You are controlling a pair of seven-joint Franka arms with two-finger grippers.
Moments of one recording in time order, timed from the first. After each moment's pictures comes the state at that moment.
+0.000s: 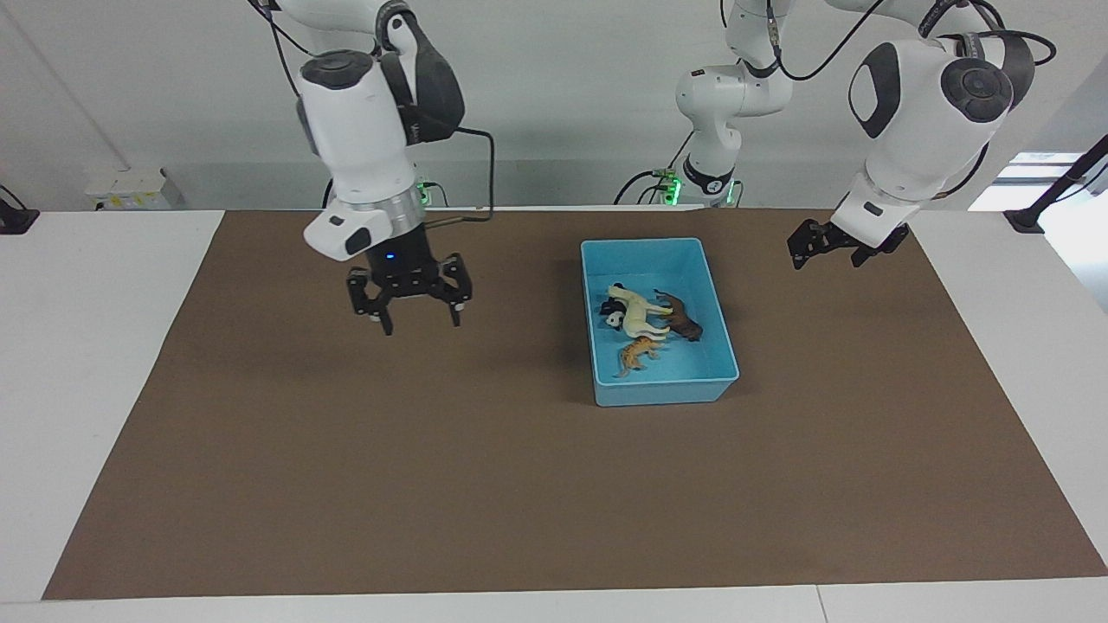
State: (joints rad) left arm 0.00 0.02 -0.10 -1.72 0.04 1.60 -0.02; right arm -0.08 0.15 0.32 -1.65 -0.05 2.06 0.12
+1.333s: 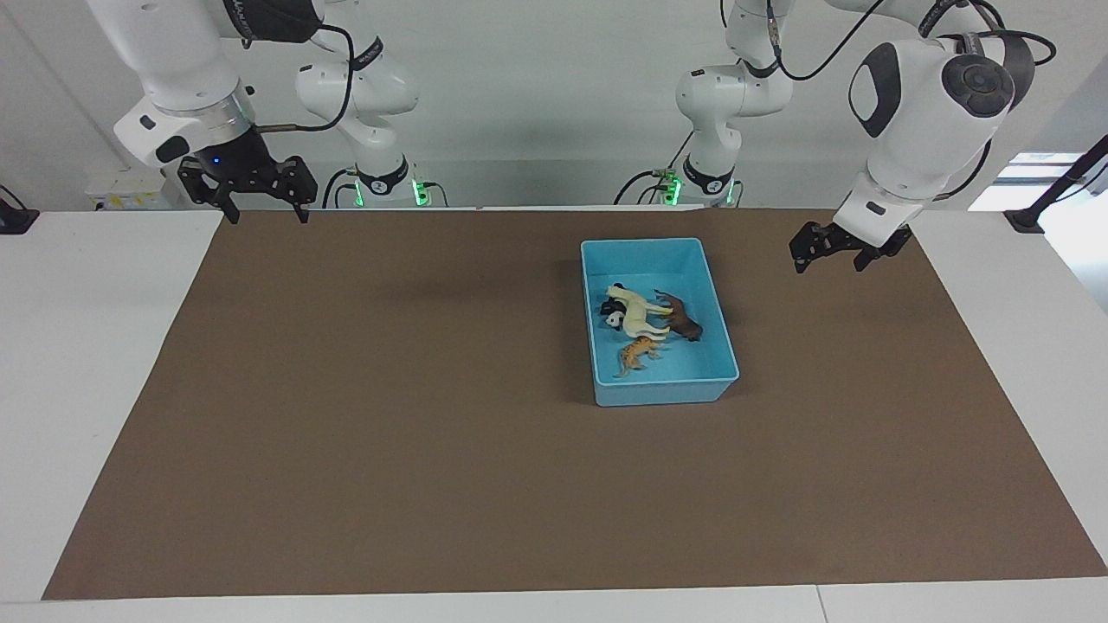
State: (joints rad) left arm 0.00 0.02 -0.10 -1.72 0.04 1.63 -0.02; right arm 0.02 -0.08 0.00 -1.65 -0.04 1.46 -0.01
